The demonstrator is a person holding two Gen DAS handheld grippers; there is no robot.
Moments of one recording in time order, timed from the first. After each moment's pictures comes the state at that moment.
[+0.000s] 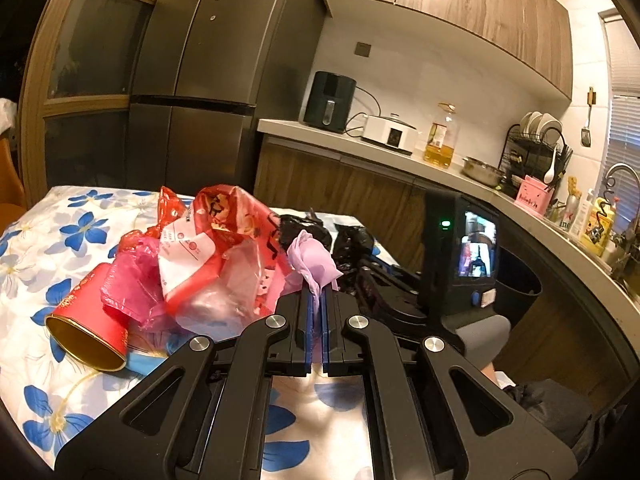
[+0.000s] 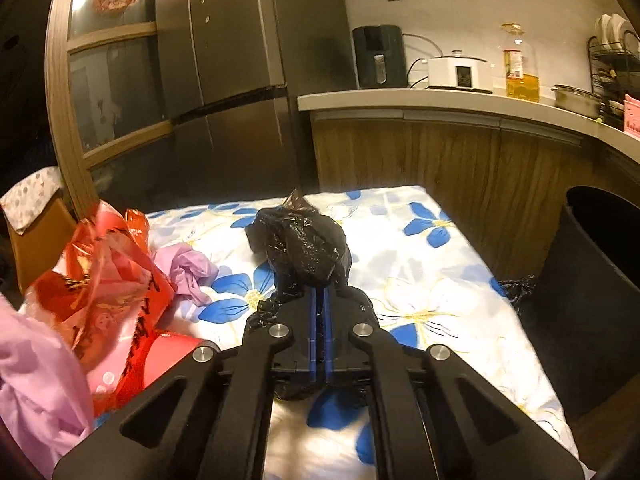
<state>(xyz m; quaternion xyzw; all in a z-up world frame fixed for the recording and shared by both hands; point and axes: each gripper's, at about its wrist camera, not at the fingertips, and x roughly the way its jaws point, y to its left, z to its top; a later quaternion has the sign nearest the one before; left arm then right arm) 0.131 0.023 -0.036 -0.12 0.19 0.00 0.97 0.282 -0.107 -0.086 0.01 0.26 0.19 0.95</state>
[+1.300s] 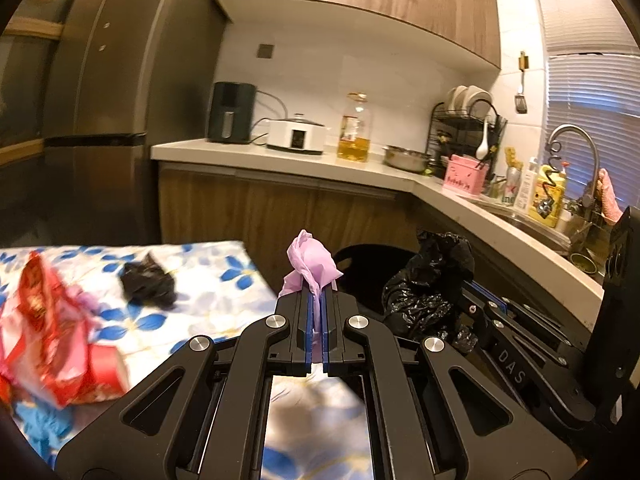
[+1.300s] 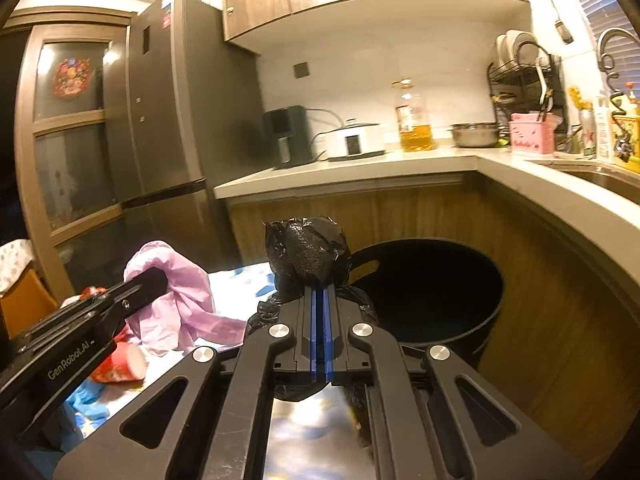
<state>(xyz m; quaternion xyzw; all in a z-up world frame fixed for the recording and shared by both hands) 0.208 -0.137 0.006 -0.06 0.17 -0.12 0.98 0.200 -0.303 -0.010 0.07 0.16 0.08 0.98</state>
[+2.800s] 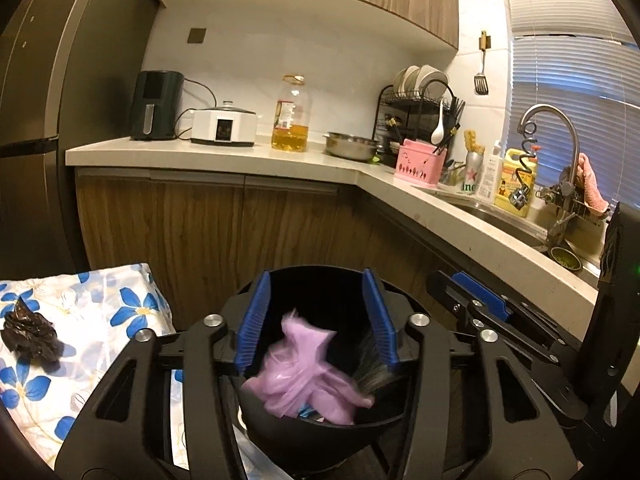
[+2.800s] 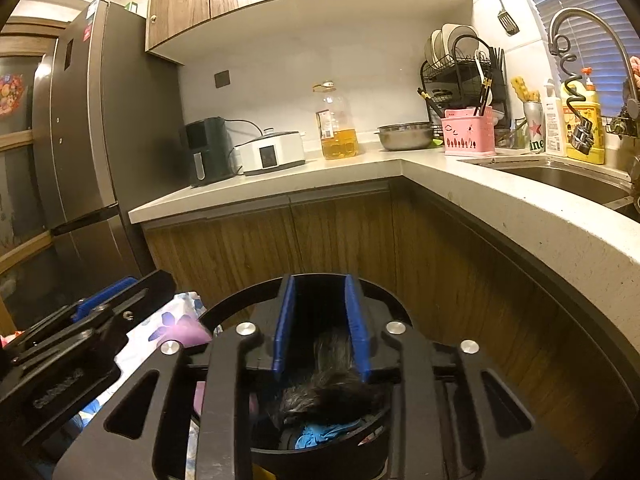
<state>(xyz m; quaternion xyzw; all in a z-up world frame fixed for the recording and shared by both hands) 0.324 -0.222 -0.008 -0.05 0.17 -0.22 0.96 0.278 -0.382 -0.020 0.09 0.15 -0.03 0.98</state>
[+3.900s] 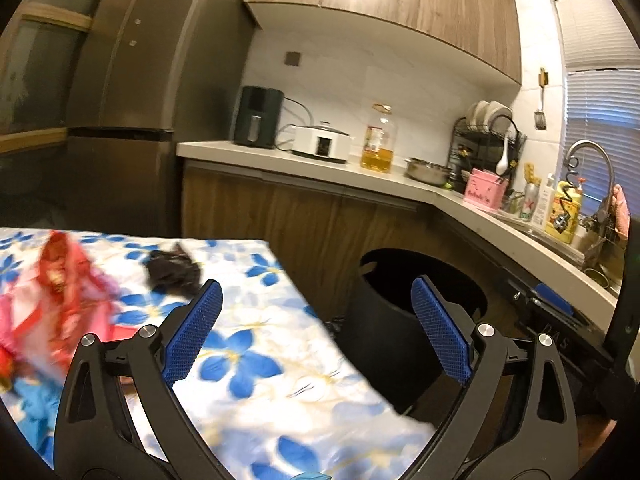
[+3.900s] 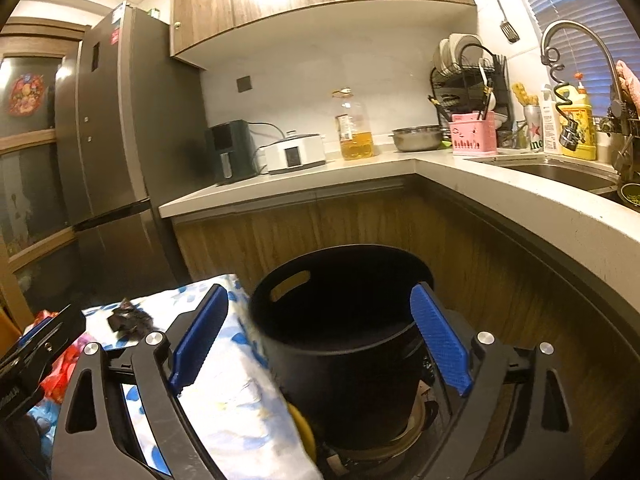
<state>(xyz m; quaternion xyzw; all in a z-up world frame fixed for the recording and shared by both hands) 0.185 -0.100 -0.015 -0.09 0.15 -0.07 0.98 0.193 -0.333 -0.015 0.09 0.14 -0.01 0.99</state>
